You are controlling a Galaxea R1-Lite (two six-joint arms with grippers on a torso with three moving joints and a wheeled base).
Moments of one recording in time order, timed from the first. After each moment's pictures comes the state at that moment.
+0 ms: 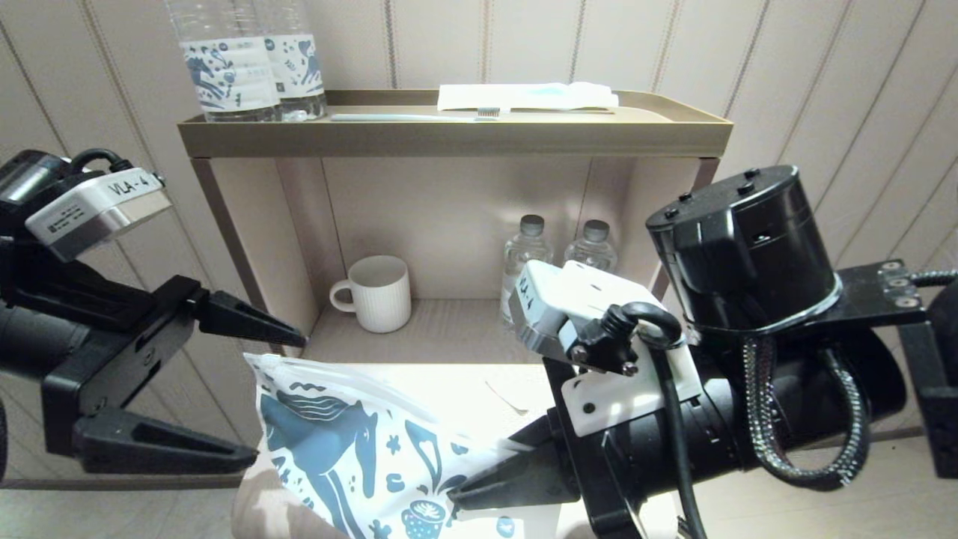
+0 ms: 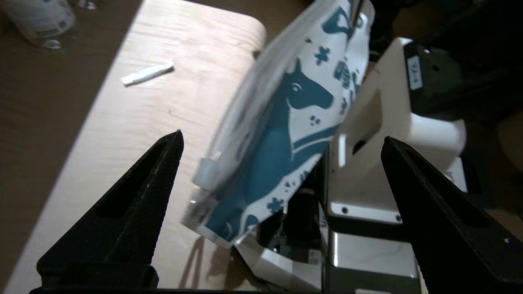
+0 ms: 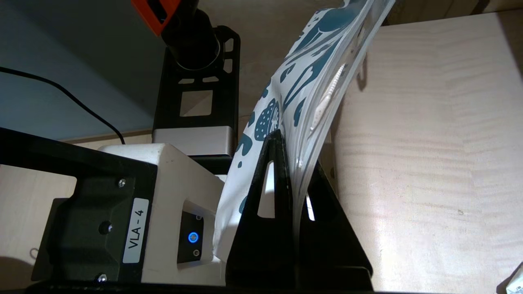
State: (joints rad) left arm -0.16 1.52 -1.34 1.01 -1.08 1.06; right arm 0.86 1.58 -1.18 0.10 0.64 -0.25
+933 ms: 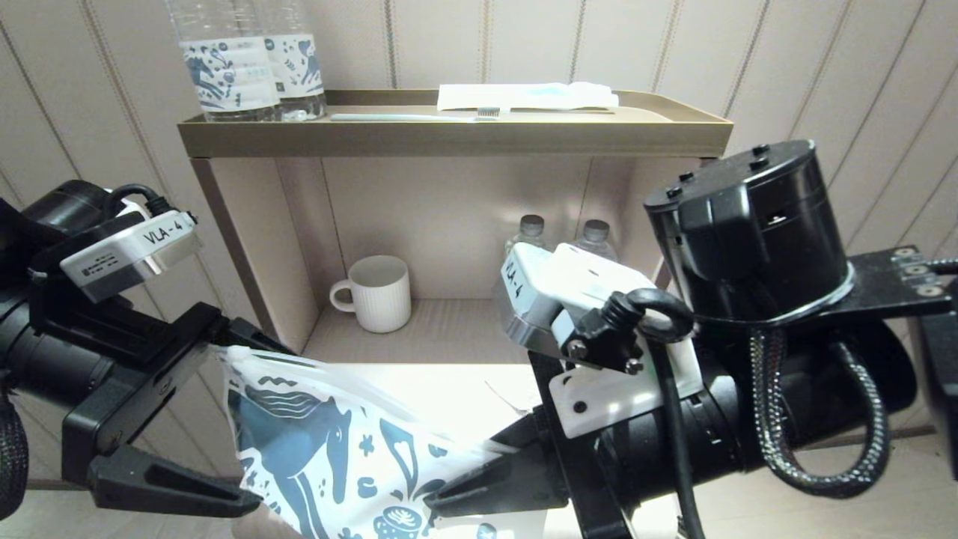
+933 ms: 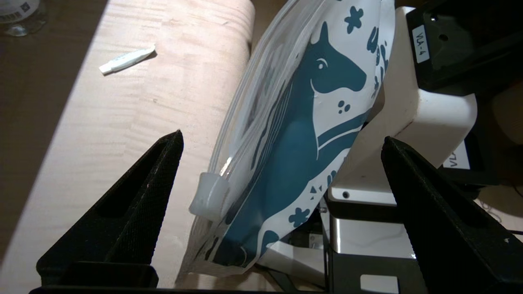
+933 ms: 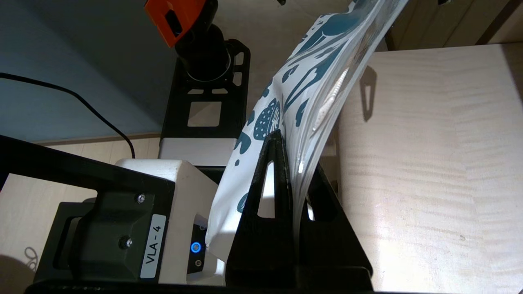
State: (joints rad) left arm -0.20 1.55 -1.31 1.04 -1.04 1.15; right arm 0.90 1.58 -1.22 0.10 0.64 -0.25
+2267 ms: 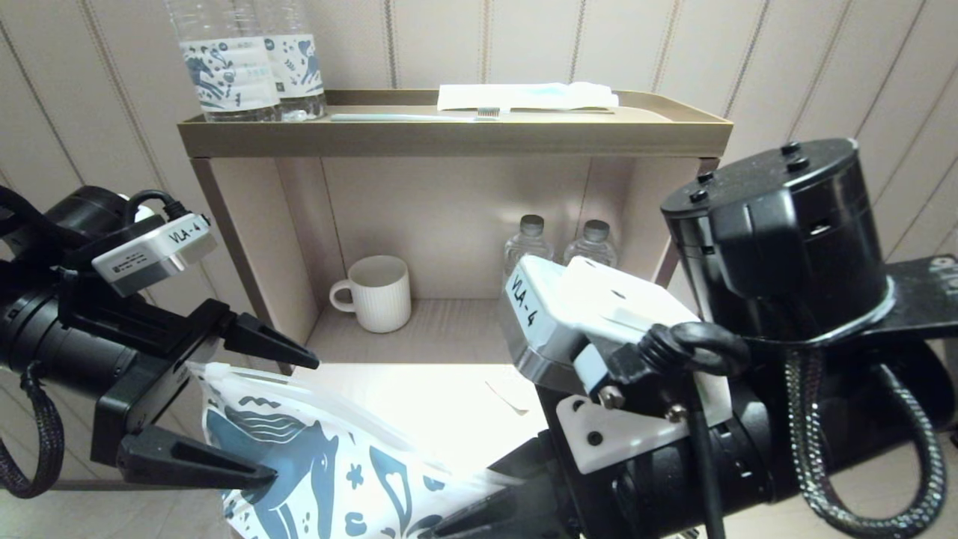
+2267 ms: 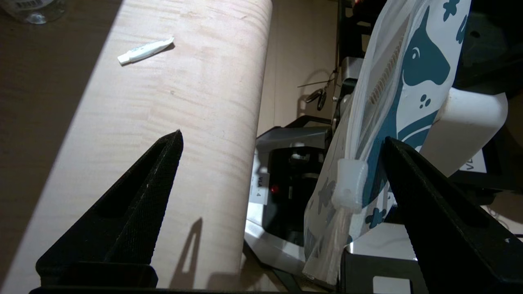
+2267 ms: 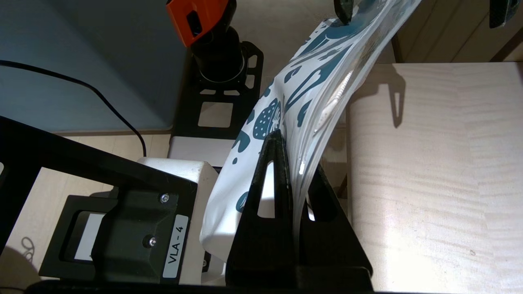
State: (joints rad) left arm -0.17 1.59 -1.31 1.00 -1.04 1.15; right arm 0.94 1.56 -1.21 0.10 0.64 -0.27
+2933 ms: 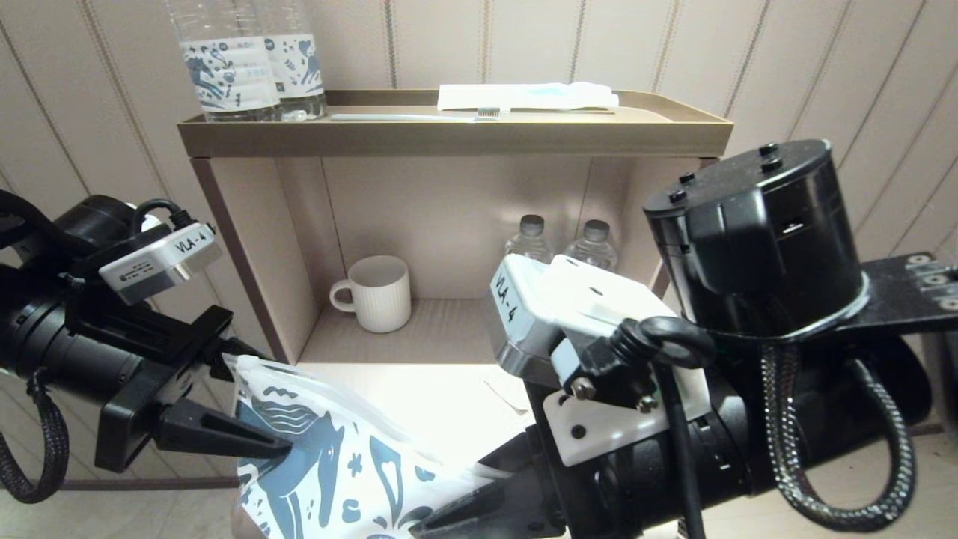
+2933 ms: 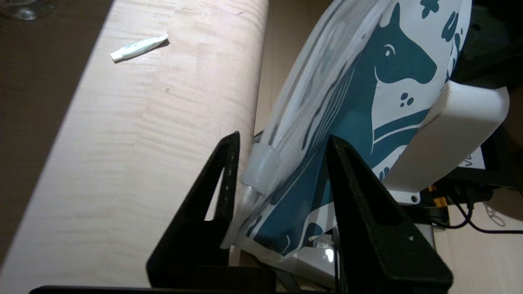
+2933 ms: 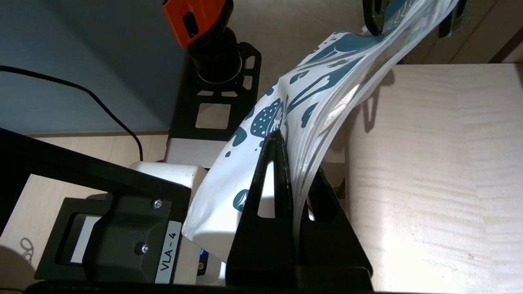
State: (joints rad) left arm -0.17 1.60 -1.29 1.00 -1.04 1.17; right arm 0.94 1.58 -1.23 0.10 0.64 -0.27
